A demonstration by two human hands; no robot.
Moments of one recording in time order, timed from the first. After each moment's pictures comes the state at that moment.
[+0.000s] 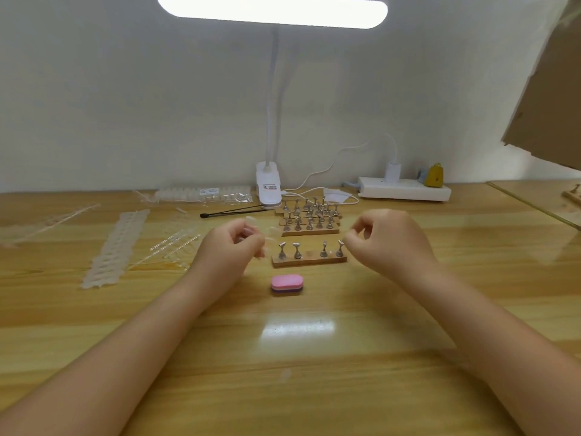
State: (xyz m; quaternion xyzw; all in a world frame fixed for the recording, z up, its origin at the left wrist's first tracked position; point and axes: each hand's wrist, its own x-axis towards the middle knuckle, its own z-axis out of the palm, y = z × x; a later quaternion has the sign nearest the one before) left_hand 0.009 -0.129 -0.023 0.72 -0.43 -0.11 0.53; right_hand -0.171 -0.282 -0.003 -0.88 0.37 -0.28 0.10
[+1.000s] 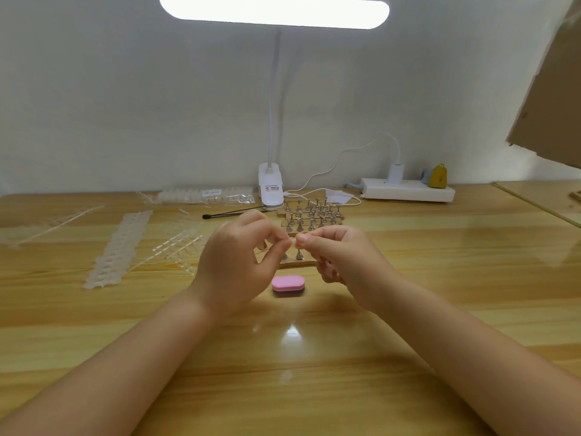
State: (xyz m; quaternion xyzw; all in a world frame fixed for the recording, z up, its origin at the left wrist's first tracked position) left_hand -0.009 -0.126 -0.018 0.63 -0.62 0.19 0.43; right_hand -0.146 -0.236 -0.008 -0.69 0.23 -0.25 0.64
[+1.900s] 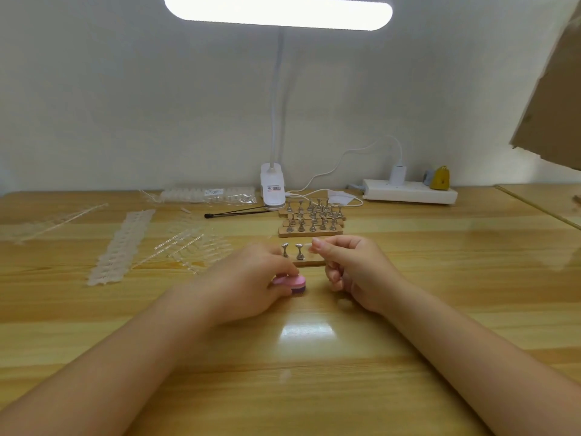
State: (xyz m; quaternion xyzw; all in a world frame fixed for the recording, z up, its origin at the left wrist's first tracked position) left_hand -0.005 -0.126 -0.023 0.73 -0.67 0.00 0.16; right_hand -0.148 -0.262 -0.033 -0.63 0.22 -0.23 0.71
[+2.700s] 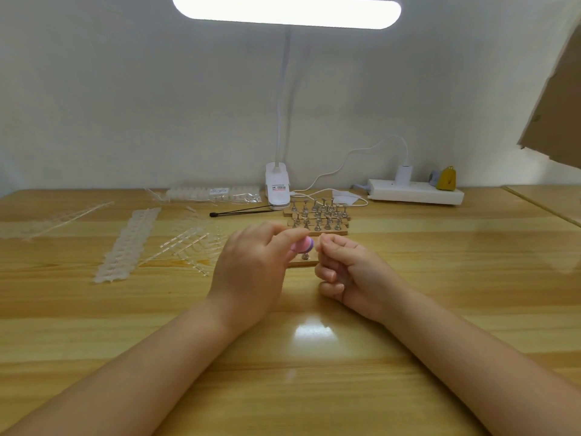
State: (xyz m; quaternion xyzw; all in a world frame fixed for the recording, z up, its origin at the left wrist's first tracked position) left_hand -0.026 -0.126 -0.031 0.66 -0.61 0.28 0.34; right_hand -0.145 -0.248 -0.032 -0.52 0.15 -0.18 0.82
